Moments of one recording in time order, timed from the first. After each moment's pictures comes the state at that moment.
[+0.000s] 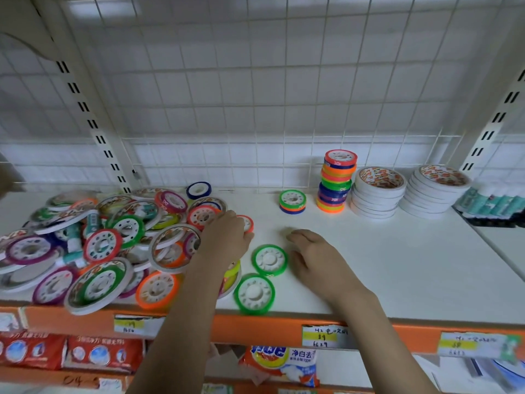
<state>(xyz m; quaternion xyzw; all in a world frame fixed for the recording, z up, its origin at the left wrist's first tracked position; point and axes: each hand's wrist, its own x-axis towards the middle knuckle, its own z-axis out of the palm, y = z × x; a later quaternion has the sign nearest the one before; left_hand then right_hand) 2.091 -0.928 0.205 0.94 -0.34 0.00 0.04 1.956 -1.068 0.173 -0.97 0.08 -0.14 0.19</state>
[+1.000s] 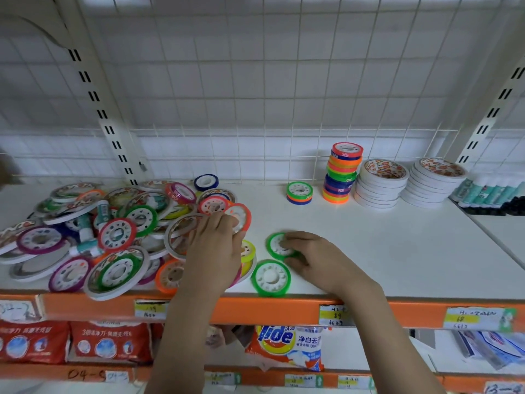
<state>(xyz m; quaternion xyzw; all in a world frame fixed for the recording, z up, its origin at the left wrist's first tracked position) 2.049 -0.859 0.204 0.90 -0.34 0.14 0.23 1.953 -1.040 0.178 -0.98 0.05 -0.08 0.19</state>
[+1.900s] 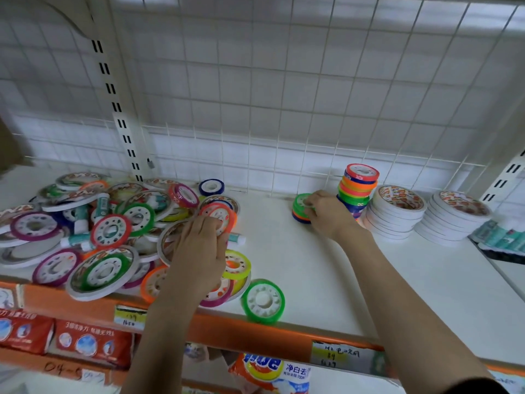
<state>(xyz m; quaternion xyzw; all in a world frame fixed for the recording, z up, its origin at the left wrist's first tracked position) 2.066 -0.864 0.201 0.93 -0.23 0.08 0.28 2.054 -1.130 0.203 -0.98 0.14 -0.08 0.09</state>
